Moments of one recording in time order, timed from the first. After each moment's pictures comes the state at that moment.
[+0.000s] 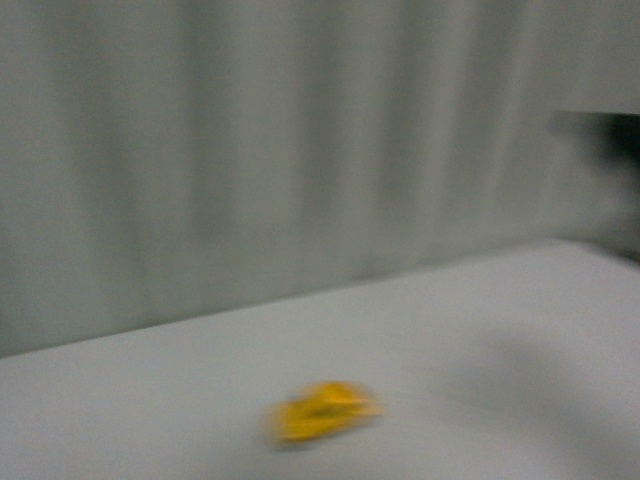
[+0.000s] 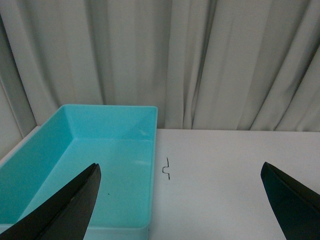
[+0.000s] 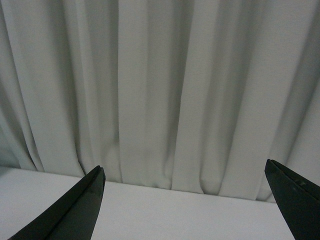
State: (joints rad) left arm 0.00 0.01 0.01 0.00 0.00 -0.01; right arm -0.36 0.88 0.21 0.84 -0.49 0.03
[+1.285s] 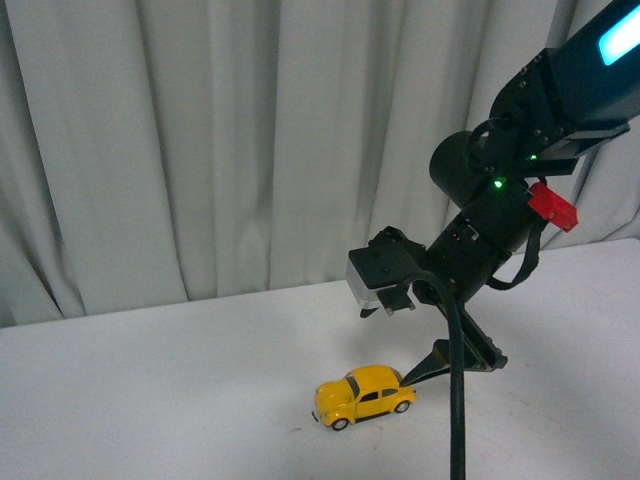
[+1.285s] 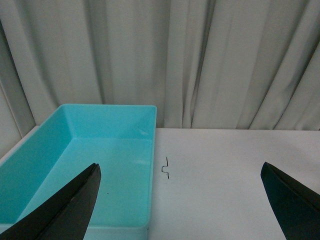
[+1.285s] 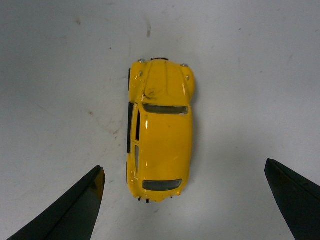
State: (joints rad) left arm 0.00 0.01 0.01 0.00 0.00 -0.01; right arm -0.02 2.22 1.58 -0.72 -0.51 -1.69
